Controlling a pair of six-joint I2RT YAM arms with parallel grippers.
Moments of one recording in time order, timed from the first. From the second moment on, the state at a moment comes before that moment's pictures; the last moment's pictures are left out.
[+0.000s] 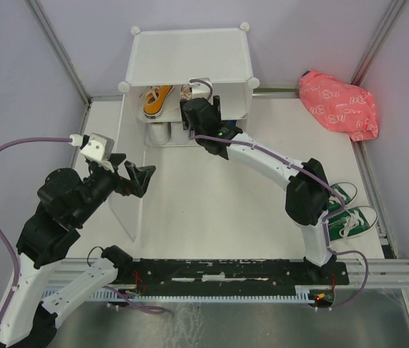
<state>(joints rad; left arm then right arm) -0.57 0.63 1.20 -0.70 -0.08 -0.11 0.85 2.03 1.87 -0.22 0.70 0.25</state>
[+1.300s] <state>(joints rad) -0.57 0.63 1.19 -0.70 -0.08 -0.11 0.76 2.45 2.33 -0.10 0.50 0.39</state>
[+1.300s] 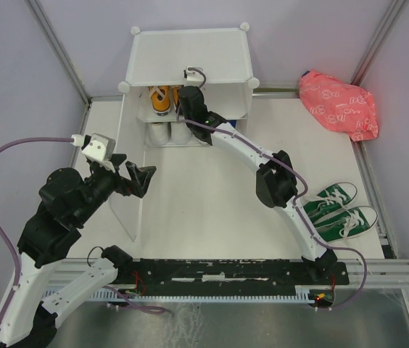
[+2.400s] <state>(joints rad) -0.57 0.63 1.19 -0.70 -0.09 -0.10 0.77 2.54 2.41 0.00 0.45 0.14</state>
